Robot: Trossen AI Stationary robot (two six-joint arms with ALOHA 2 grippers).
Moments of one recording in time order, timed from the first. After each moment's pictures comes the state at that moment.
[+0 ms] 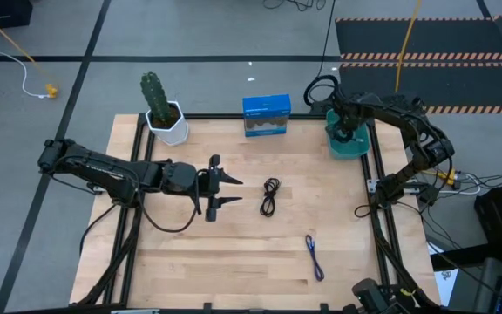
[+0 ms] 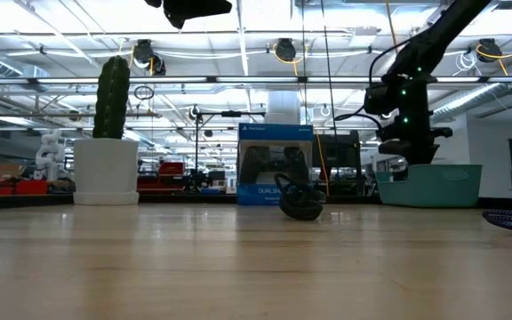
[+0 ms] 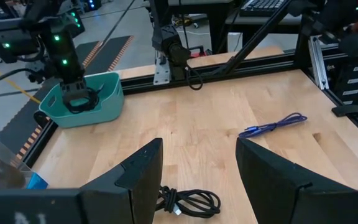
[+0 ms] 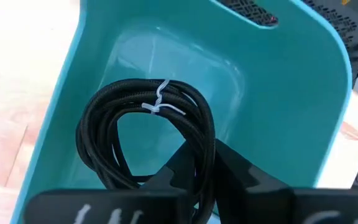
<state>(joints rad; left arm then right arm) -0.17 1.23 0.89 0.04 -0.16 0.11 -1.05 1.54 0.98 -0.83 0.31 0.07</state>
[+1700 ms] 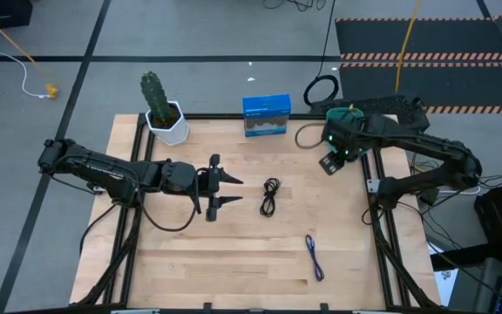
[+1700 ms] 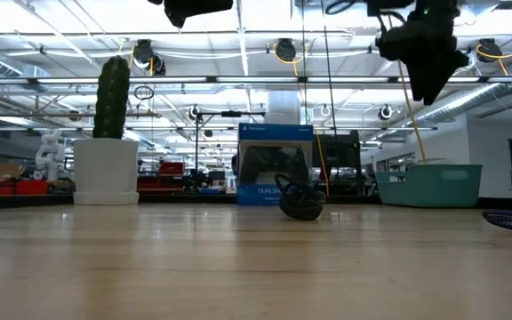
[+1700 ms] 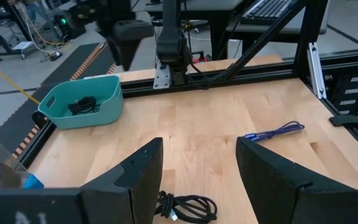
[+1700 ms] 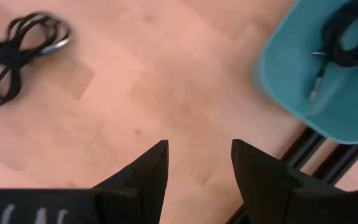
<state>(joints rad) -0.17 1.23 0.89 0.06 -0.16 0.08 -0.35 1.20 1.18 -1.39 0.10 0.58</state>
